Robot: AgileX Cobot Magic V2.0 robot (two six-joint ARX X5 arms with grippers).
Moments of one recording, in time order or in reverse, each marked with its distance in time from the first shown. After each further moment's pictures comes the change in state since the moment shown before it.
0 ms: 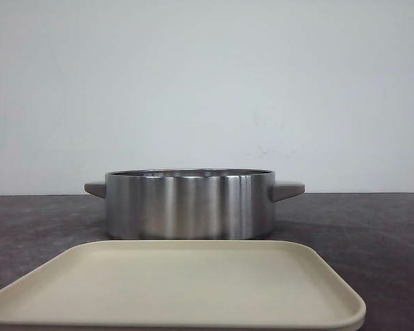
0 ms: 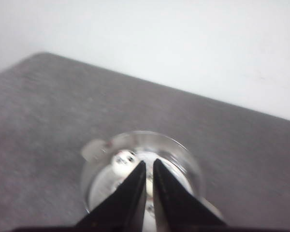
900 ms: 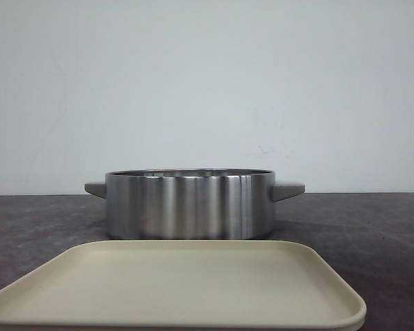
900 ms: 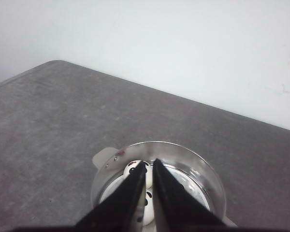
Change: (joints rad) left arm -0.042 -0.245 -0.009 -0.170 -0.111 -0.034; right arm 0.008 0.032 -0.078 0.127 -0.003 -0.043
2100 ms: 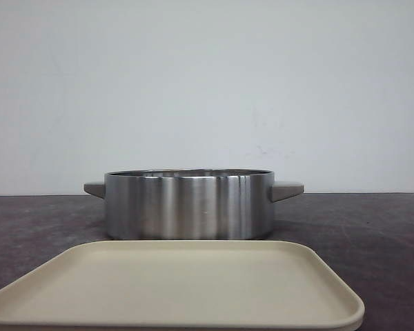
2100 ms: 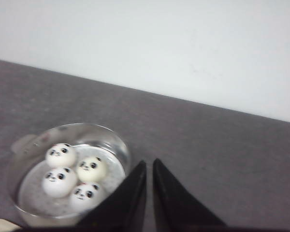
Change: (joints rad) left arm 0.000 0.001 0.000 0.000 0.000 -0.005; right arm -0.661 -0.472 -0.163 -0.257 -0.357 -0.098
